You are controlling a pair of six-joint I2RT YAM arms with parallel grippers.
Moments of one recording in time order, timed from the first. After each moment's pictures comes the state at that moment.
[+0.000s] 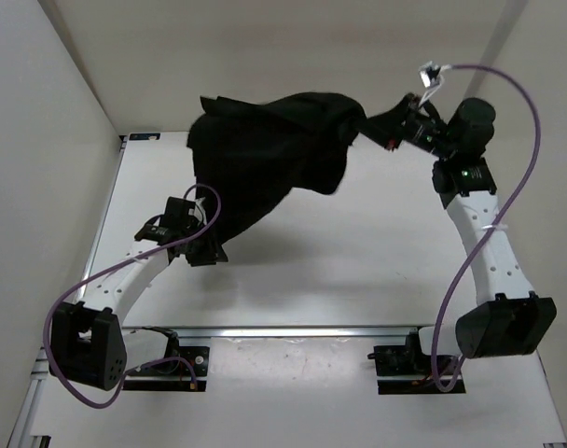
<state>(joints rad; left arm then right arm) -0.24 1.20 0.79 -0.61 0.25 -0.42 0.15 1.40 1.49 0.10 -0.94 0.65</state>
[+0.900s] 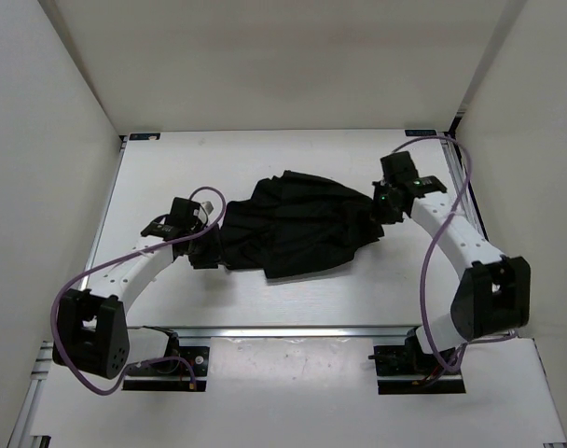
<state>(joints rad) -0.25 1.27 0.77 -0.60 0.26 -0.42 0.27 1.45 1.20 -0.77 0.04 0.36</state>
